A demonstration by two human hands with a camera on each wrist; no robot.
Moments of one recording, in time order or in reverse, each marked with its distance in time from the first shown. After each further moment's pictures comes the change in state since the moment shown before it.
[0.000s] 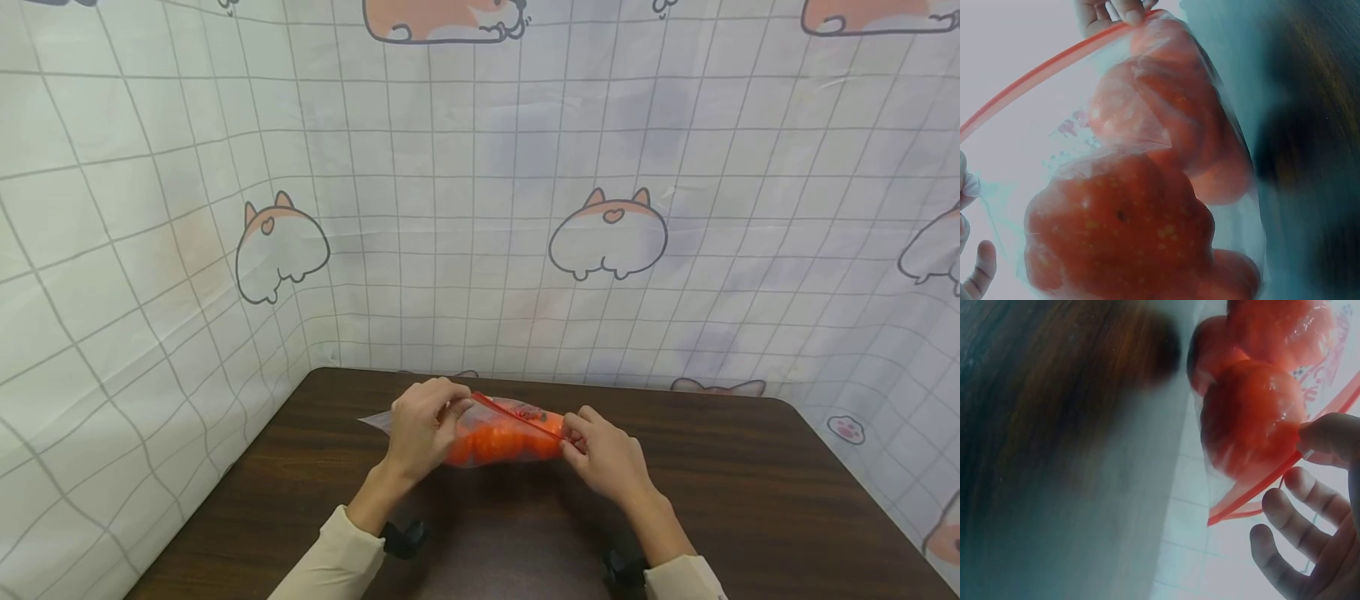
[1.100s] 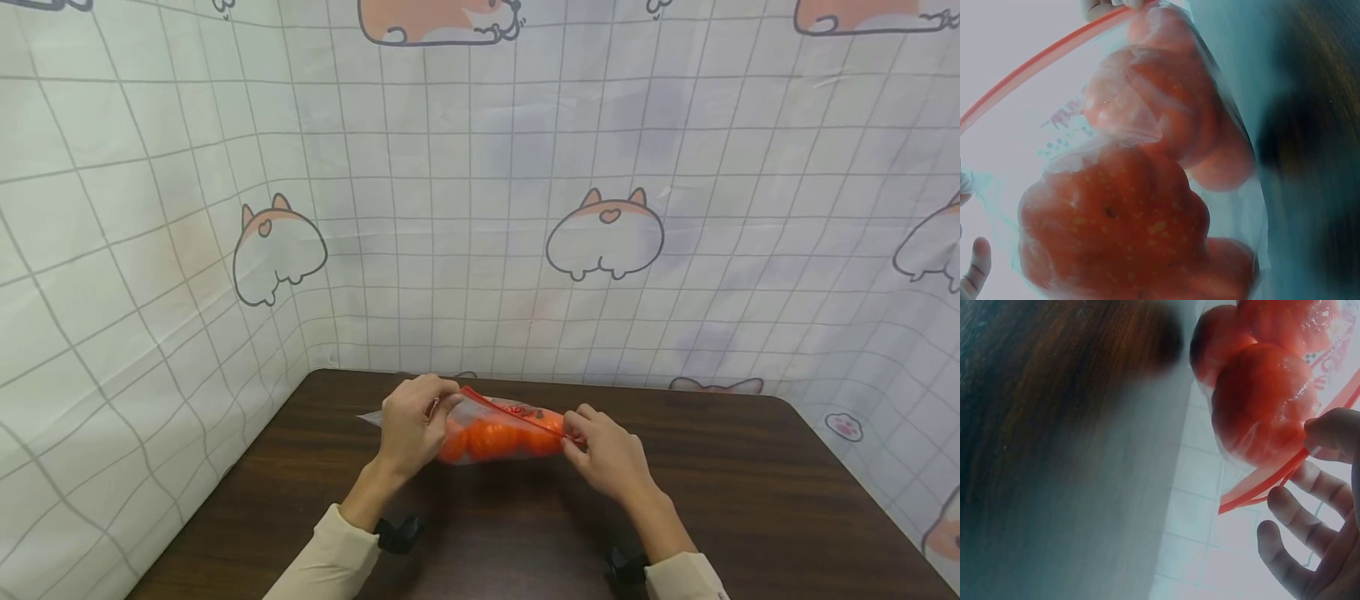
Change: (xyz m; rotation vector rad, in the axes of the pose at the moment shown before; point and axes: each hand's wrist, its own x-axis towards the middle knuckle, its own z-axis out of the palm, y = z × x) left_hand 0.001 -0.009 -0.003 -0.004 0.032 -0.002; right_hand 0.000 0.004 -0.002 -0.039 0.033 -0.040
